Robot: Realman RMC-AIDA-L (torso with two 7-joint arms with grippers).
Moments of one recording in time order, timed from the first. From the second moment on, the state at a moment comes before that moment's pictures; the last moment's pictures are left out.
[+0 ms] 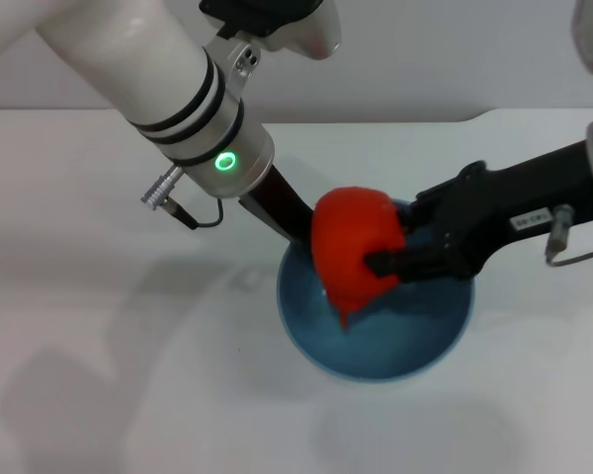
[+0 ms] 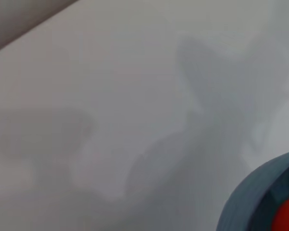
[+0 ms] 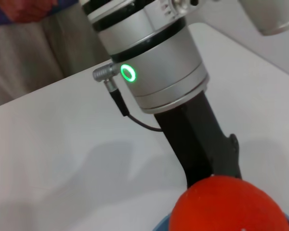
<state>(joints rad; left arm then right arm) -0.90 -2.07 1.57 1.16 2.43 1.47 -2.88 0.47 2.07 -1.31 -1.69 -2.13 -1.68 2.43</state>
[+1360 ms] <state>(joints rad) -0.69 -2.07 1.83 1.30 2.79 0.79 -2.88 0.29 2.07 -0.67 -1.66 -2.32 -1.88 2.50</state>
